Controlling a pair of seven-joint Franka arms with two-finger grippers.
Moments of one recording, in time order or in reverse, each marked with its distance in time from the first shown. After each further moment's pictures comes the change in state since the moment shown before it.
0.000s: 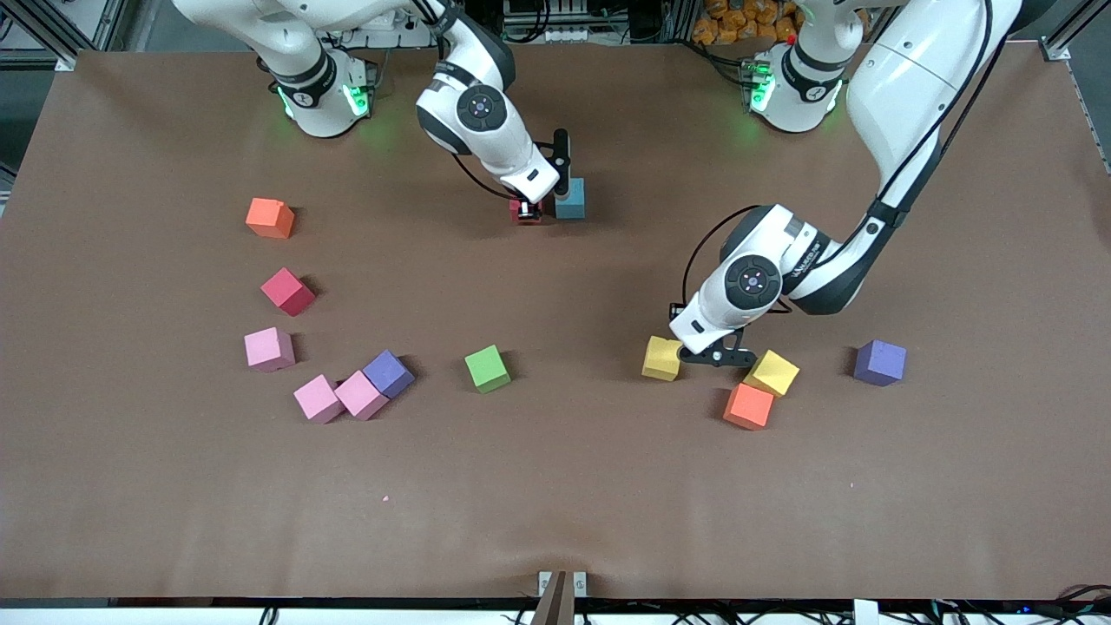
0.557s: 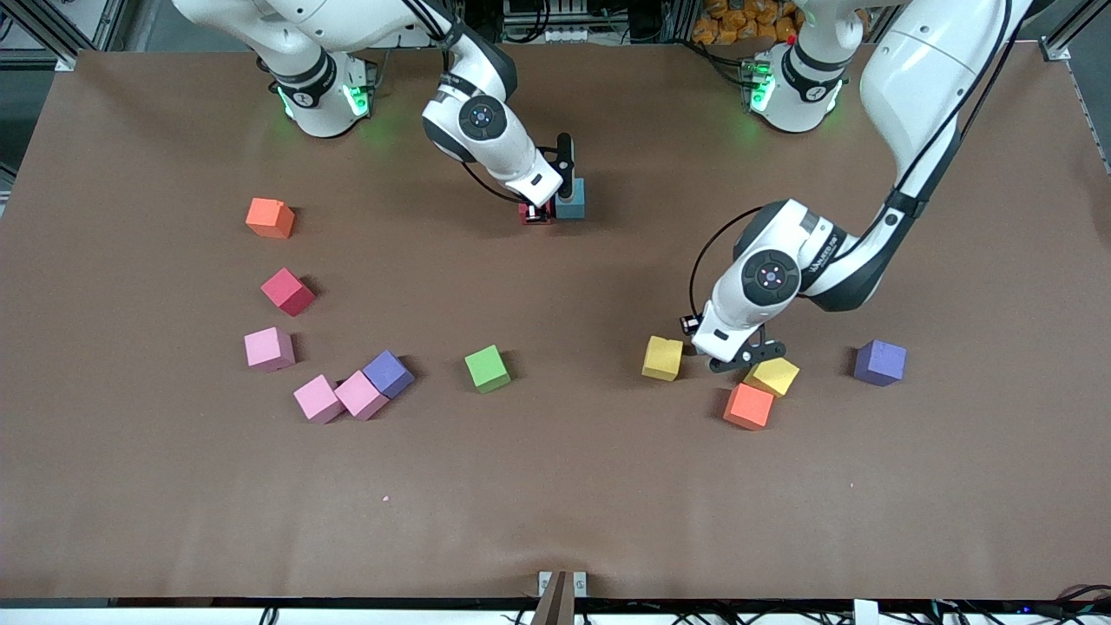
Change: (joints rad) left arm 0.032 -0.057 -0.028 -0.021 0.000 -0.003 -0.371; right arm 0.001 0.061 -0.001 -0.003 -0.018 0.068 -0.004
